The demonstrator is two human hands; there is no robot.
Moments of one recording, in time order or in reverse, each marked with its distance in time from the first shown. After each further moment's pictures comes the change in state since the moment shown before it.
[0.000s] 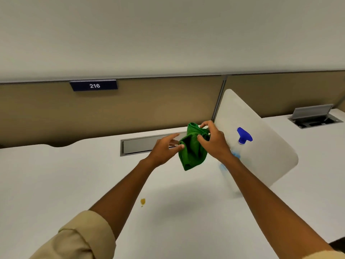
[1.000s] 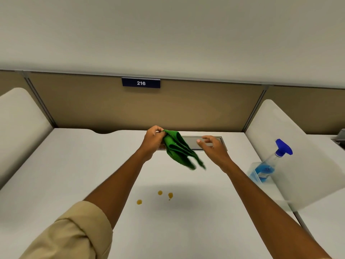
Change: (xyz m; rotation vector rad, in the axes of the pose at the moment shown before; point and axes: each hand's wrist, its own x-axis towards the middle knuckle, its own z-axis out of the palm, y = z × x) left_hand -0.069 -0.043 -0.131 -0.486 0.401 -0.273; right_hand -0.019 -0.065 0.108 0.119 -0.188 0.249
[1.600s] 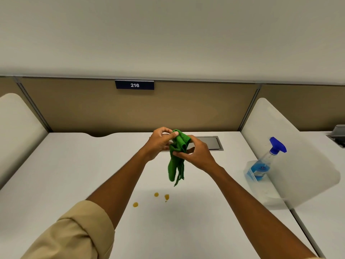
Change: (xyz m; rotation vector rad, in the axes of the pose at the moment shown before) left_hand 0.002 0.008 0.031 -0.035 -0.264 -0.022; right_hand -0.013 -0.014 0.022 -0.029 -0.119 -0.338
